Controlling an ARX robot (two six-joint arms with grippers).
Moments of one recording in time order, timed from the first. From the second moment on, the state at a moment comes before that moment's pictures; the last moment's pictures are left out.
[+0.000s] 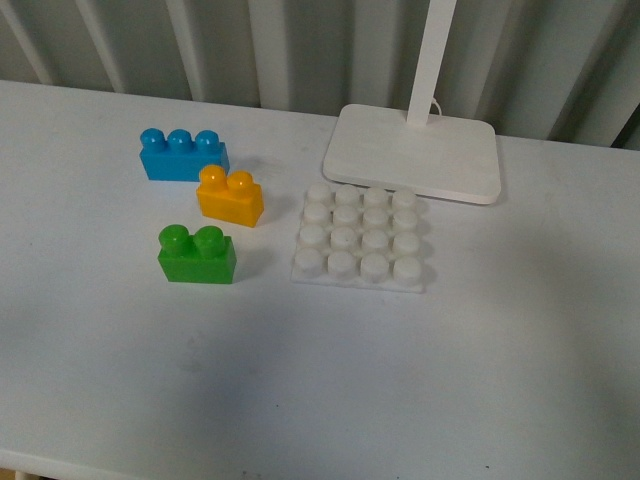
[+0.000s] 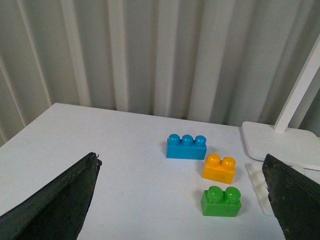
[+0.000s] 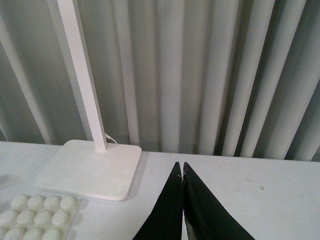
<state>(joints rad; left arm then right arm) 0.00 0.00 0.01 0.00 0.00 0.00 0.00 0.90 0.13 0.76 0.00 0.00</state>
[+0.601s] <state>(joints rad) 0.00 0.00 0.01 0.00 0.00 0.00 0.00 0.51 0.01 0.51 0.00 0.00</state>
